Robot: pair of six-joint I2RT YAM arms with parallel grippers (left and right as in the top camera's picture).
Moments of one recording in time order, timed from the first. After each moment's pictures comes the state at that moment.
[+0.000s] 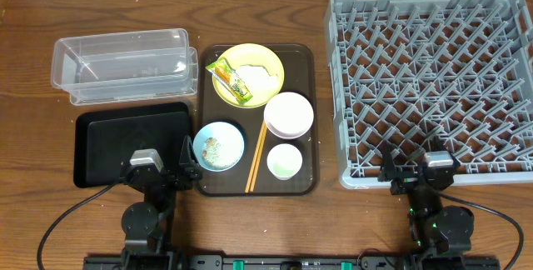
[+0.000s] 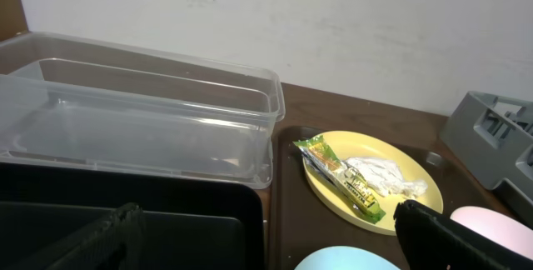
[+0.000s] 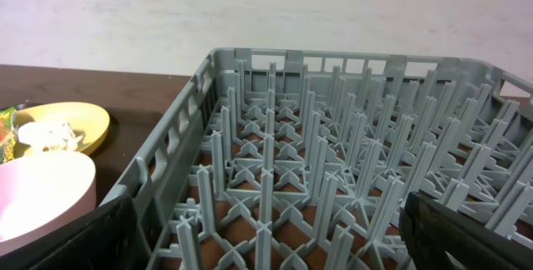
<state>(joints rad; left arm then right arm) -0.04 0.01 0.02 -0.11 -0.06 -0.23 0.06 0.01 0.01 -0.07 -0.03 -0.01</state>
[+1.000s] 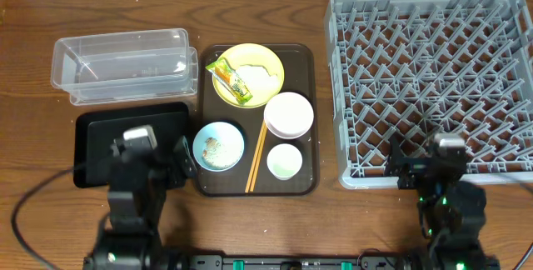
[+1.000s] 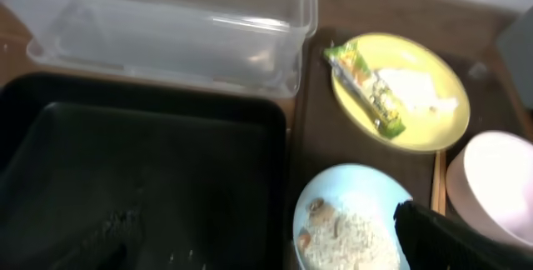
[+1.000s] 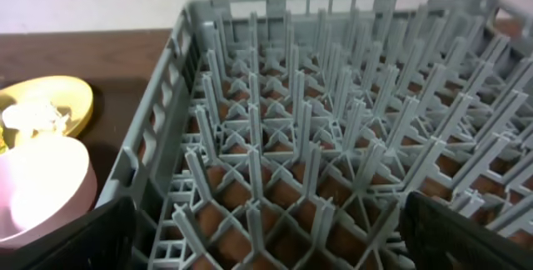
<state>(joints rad) -0.04 0.52 0.54 -0.61 -0.08 -0.25 0.06 0.37 0.32 -0.29 0.03 0.08</state>
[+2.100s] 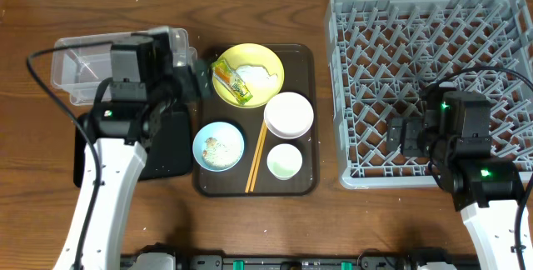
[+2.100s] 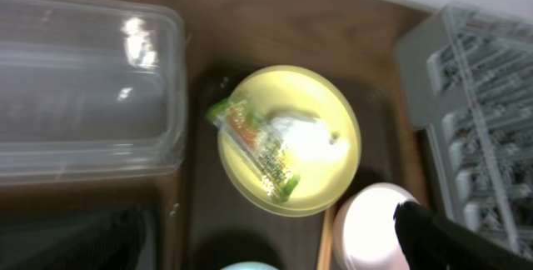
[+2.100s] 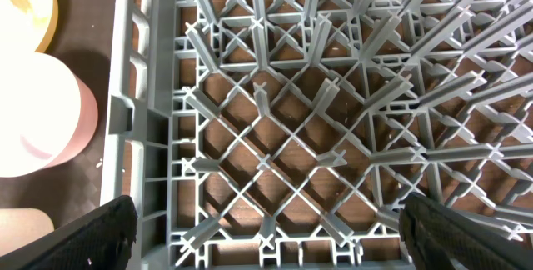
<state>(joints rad) -0.07 1.31 1.15 -0.56 0.20 -0.28 0.06 1.01 0.91 -0.80 0.00 0.10</state>
